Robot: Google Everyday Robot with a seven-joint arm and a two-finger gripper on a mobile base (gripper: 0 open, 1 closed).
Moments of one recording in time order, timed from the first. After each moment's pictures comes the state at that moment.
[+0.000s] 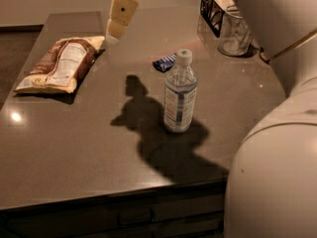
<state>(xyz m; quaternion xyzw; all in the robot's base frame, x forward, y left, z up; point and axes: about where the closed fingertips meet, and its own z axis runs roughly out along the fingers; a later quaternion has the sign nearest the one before) 0.627 0.060 1.036 -0.64 0.72 0.07 0.27</state>
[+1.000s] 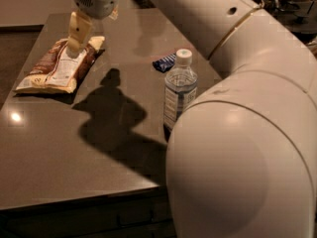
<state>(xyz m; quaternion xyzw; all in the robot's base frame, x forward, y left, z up) 0.661 0.142 0.975 -0.52 0.82 0.07 0.22</state>
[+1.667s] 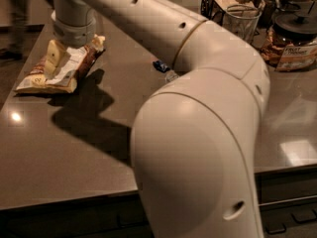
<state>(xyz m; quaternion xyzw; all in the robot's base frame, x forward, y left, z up) 0.663 0.210 0.899 -0.44 0.88 0.09 0.17</state>
